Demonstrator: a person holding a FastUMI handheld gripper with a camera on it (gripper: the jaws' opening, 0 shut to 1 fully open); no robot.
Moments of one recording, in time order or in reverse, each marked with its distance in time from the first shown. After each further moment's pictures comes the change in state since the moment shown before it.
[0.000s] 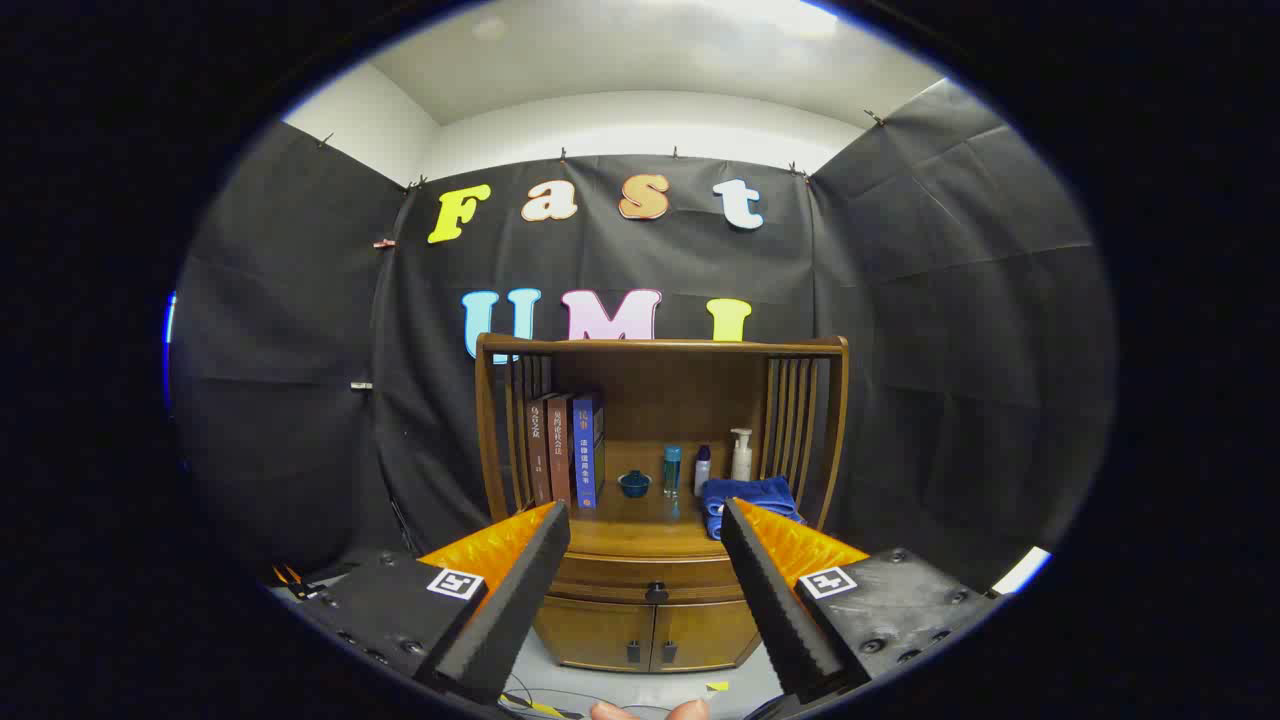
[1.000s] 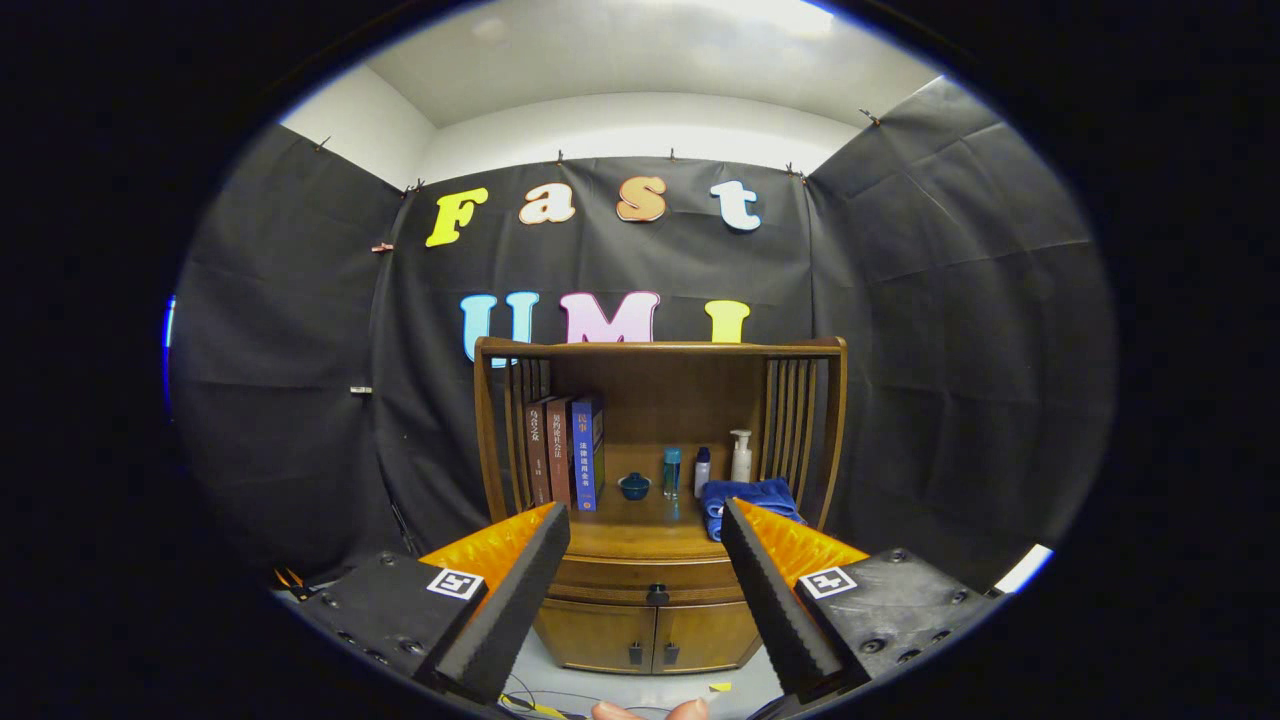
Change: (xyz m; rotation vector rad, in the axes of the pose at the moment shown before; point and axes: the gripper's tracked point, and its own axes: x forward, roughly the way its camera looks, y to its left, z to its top) arm 0.003 -0.001 0.000 0.013 -0.014 0.003
